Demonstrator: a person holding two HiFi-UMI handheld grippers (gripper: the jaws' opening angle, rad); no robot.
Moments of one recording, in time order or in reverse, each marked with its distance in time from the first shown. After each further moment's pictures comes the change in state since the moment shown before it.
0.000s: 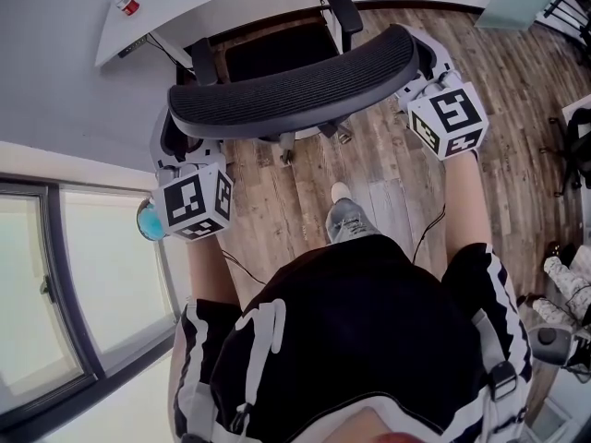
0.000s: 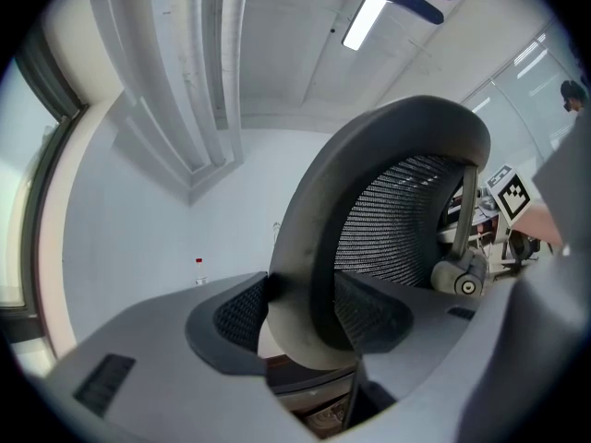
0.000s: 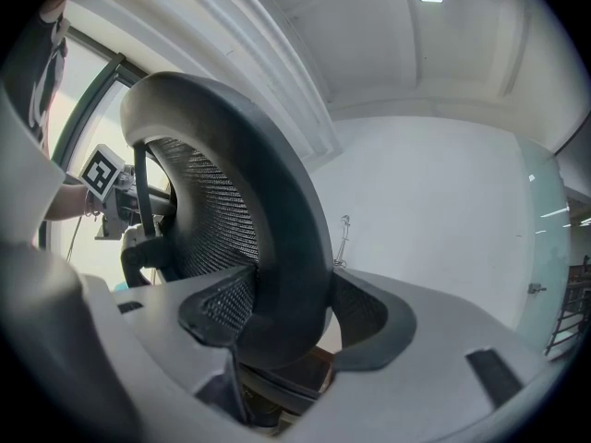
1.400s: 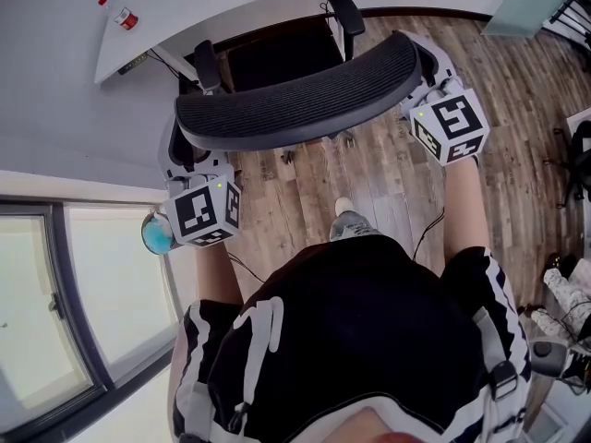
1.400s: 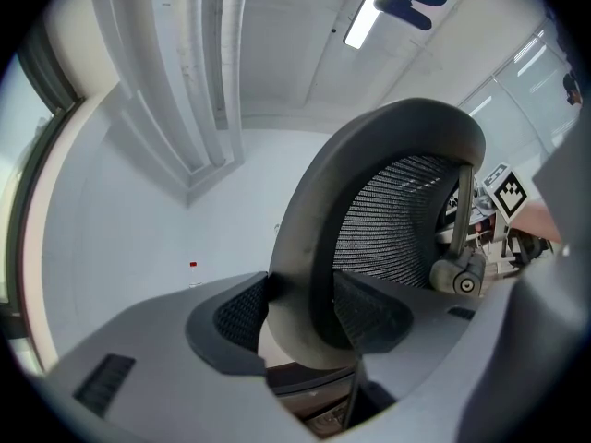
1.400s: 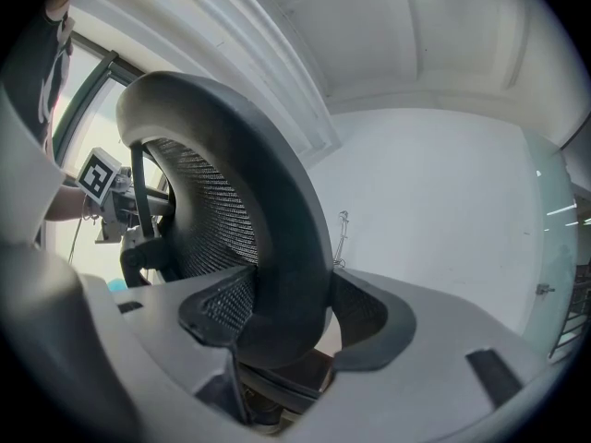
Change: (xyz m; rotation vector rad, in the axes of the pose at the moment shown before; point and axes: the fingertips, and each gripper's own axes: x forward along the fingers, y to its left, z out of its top) left arm 0.073 0.013 -0.005 0.000 -0.033 0.014; right arm 0.066 -0.047 -0.007 0.001 0.011 0.012
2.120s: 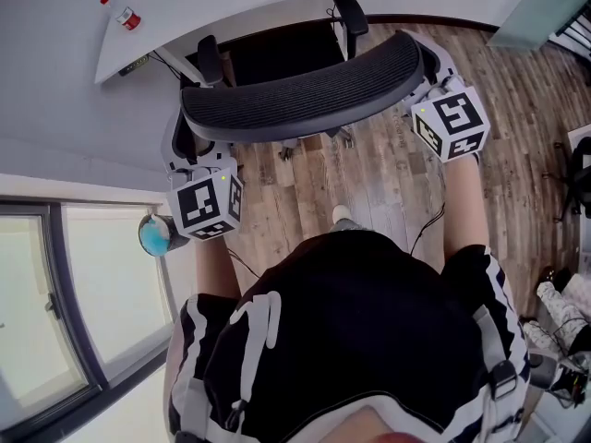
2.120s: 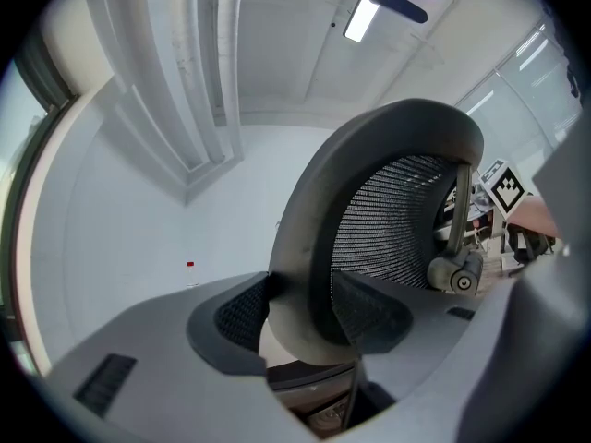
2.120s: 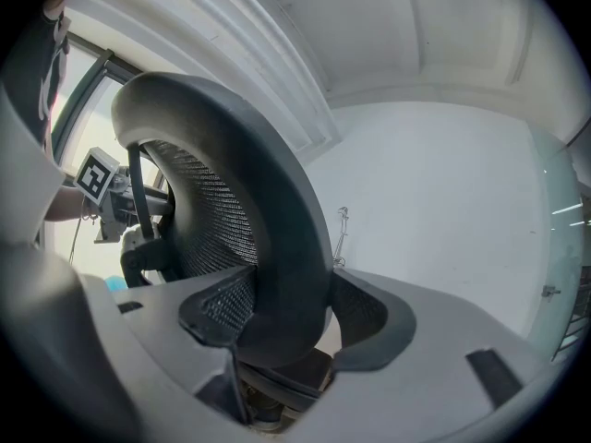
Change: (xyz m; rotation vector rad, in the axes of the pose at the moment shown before) left arm 0.045 0.005 -0.008 0.011 0.016 0.012; right arm 0.042 -0.030 -0.007 -0.002 0.019 0.017
